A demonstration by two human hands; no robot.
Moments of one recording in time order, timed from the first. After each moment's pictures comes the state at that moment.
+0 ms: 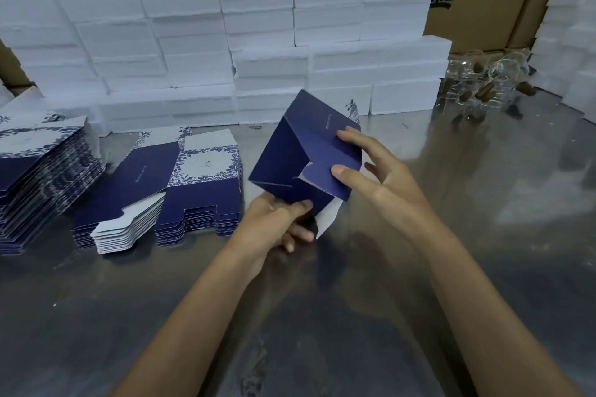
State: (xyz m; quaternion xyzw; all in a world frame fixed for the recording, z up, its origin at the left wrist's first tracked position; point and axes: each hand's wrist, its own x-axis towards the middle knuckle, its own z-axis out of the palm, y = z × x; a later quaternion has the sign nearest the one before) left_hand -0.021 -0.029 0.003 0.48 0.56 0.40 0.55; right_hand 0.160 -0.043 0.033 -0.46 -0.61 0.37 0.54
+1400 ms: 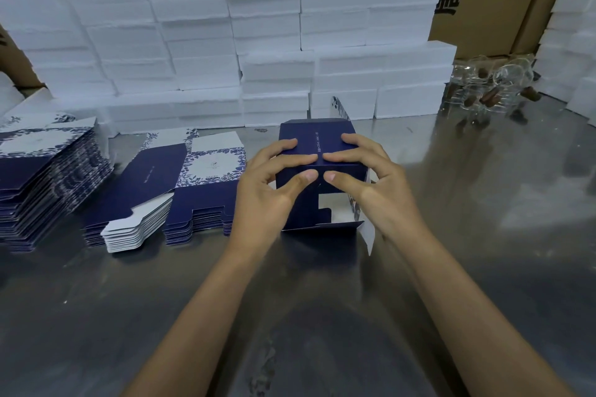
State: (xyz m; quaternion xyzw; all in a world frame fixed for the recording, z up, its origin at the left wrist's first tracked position) left_hand -0.028 -0.036 0.030 0.64 0.45 0.56 0.28; right_hand 0.137 -0.040 0.028 -0.43 -0.58 0.34 0.60
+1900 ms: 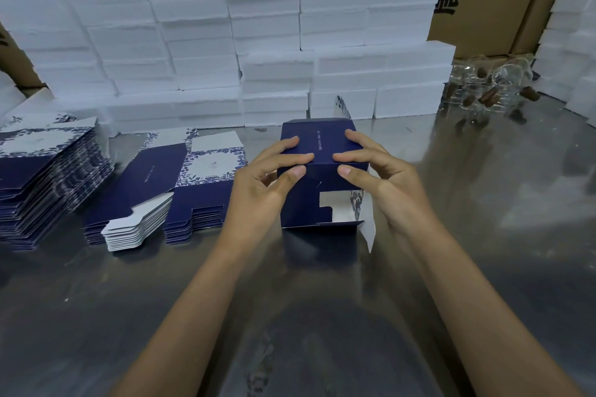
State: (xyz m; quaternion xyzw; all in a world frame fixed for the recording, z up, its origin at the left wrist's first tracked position) left_hand -0.036 -0.032 0.032 0.65 0.41 0.55 0.33; right_hand 0.157 -0.033 0.023 -0.40 -0.56 0.41 0.60
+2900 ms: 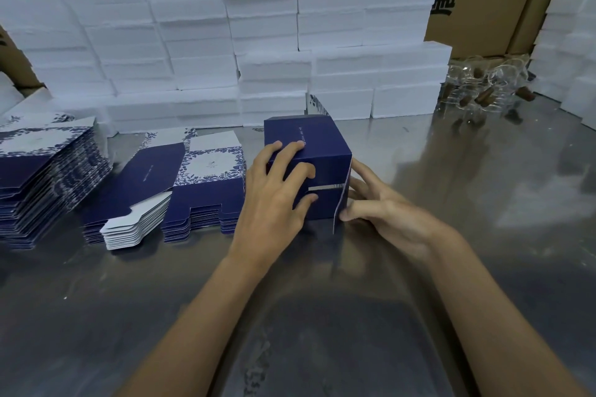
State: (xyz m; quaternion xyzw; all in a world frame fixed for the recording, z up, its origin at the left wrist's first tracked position) left_hand -0.027 -0.020 0.000 0.79 0.45 0.40 -0.11; right_hand 0.178 -0.033 0.006 -0.35 -0.60 0.59 0.41
